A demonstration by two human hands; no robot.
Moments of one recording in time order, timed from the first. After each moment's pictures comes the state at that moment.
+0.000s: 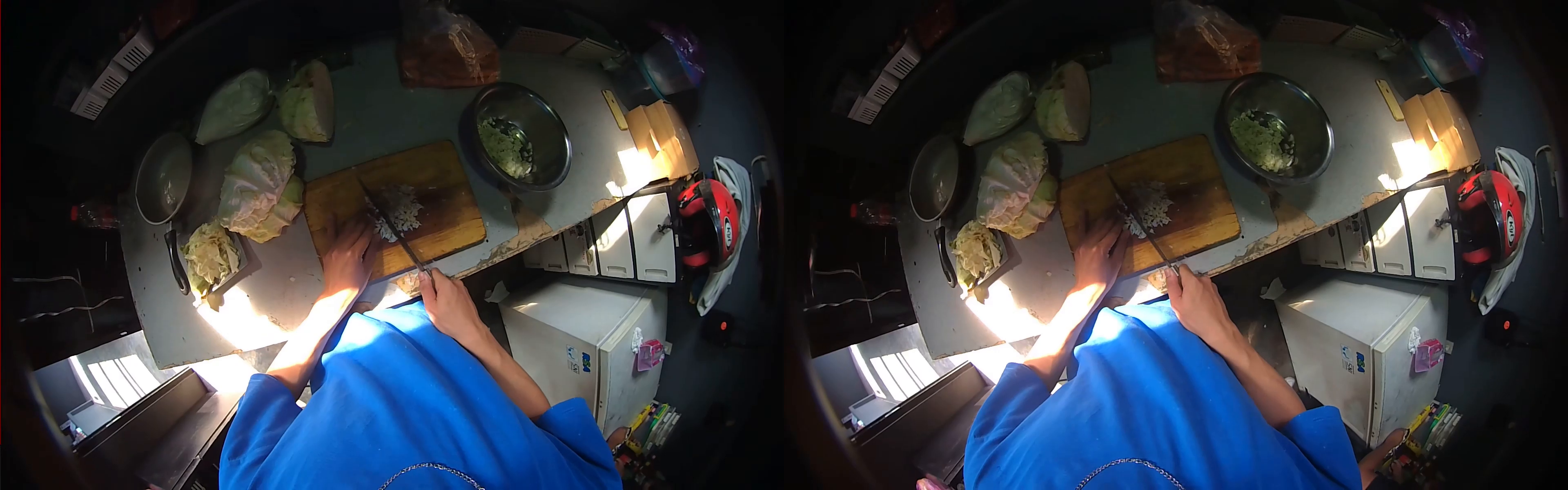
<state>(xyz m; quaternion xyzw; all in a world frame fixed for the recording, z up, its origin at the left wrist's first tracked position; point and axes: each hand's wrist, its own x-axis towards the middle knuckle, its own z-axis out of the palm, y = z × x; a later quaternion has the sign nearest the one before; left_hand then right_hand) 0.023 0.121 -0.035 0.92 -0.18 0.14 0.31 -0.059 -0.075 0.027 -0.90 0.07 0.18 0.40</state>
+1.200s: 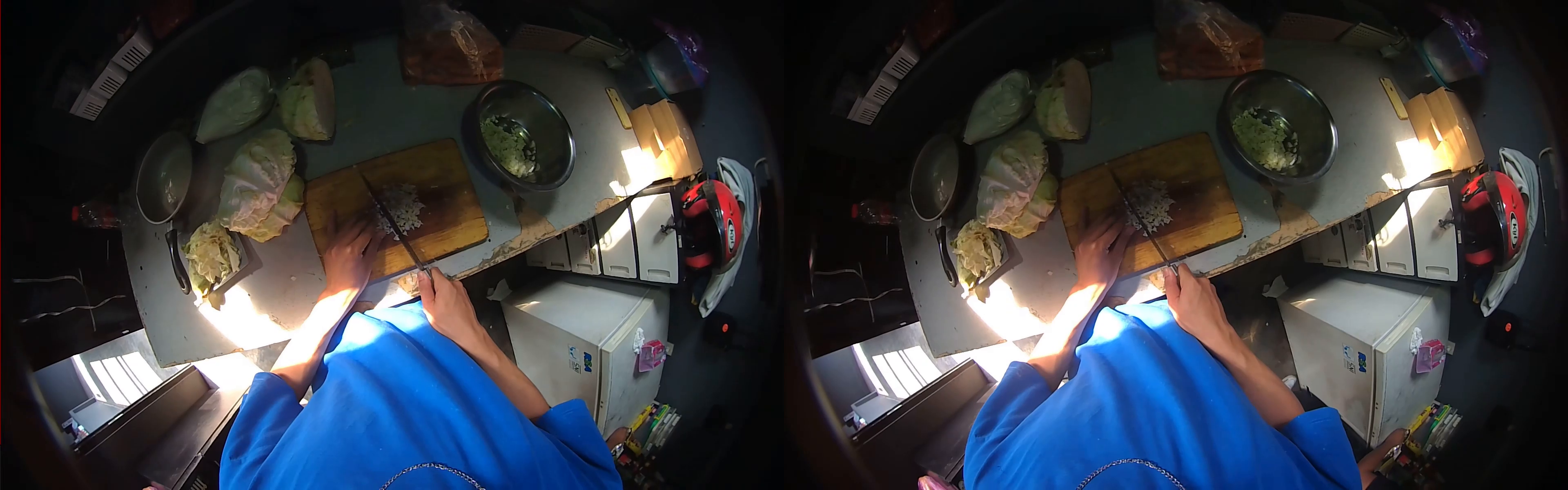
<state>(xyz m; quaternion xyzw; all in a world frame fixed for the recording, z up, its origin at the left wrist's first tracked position) 0.026 0.118 -0.031 0.92 -0.16 0.14 0.34 -0.061 -0.070 0.024 -0.89 0.06 0.14 0.43</state>
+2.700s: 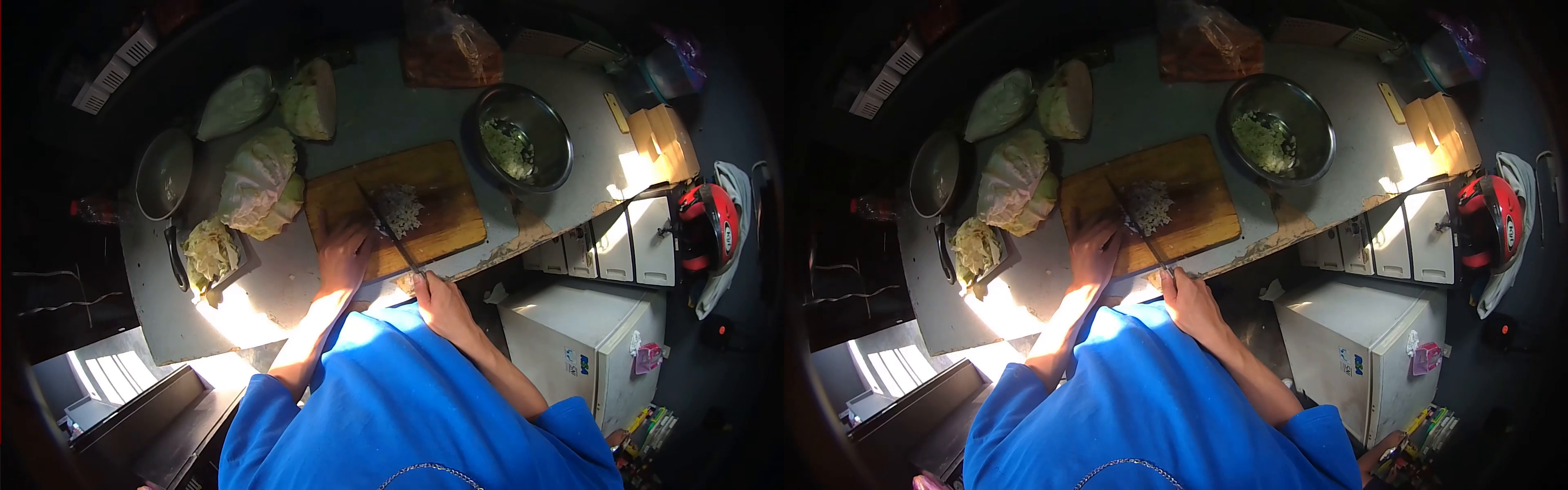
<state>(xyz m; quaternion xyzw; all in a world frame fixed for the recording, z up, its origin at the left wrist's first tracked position) 0.026 0.125 -0.028 0.92 -0.16 0.16 0.33 -0.064 -0.071 0.013 -0.89 0.07 0.18 0.42</state>
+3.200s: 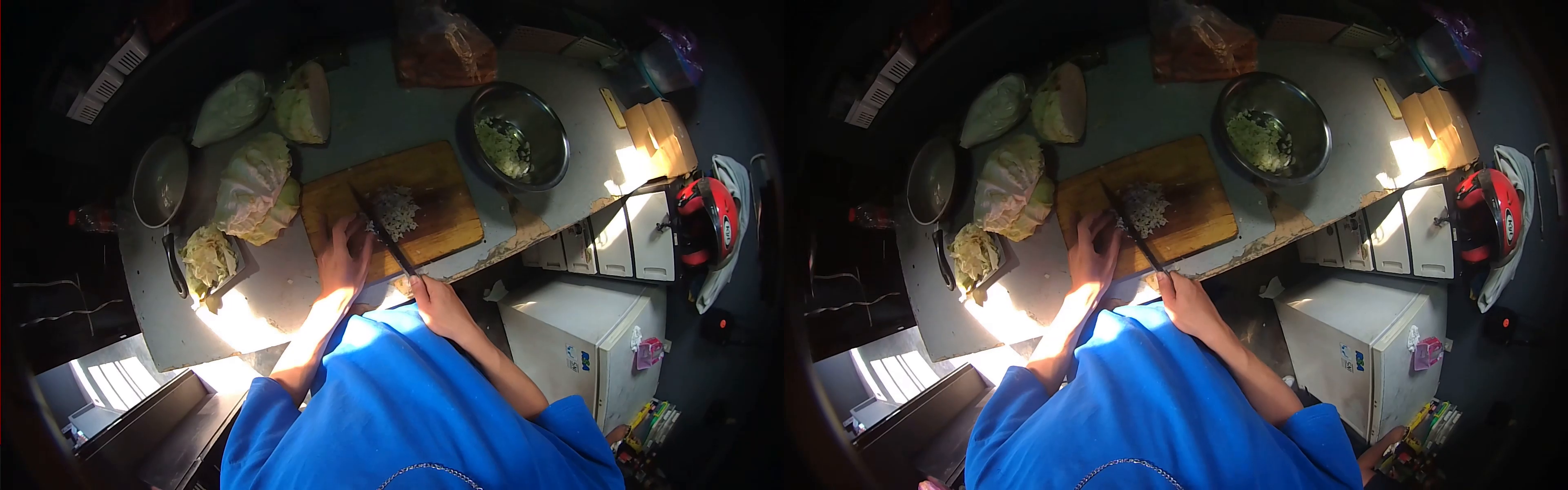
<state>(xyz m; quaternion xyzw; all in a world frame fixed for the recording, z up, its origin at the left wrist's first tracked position) 0.016 0.118 -0.029 0.89 -0.05 0.10 0.43 -0.064 -0.072 0.001 -0.87 0.01 0.12 0.48</state>
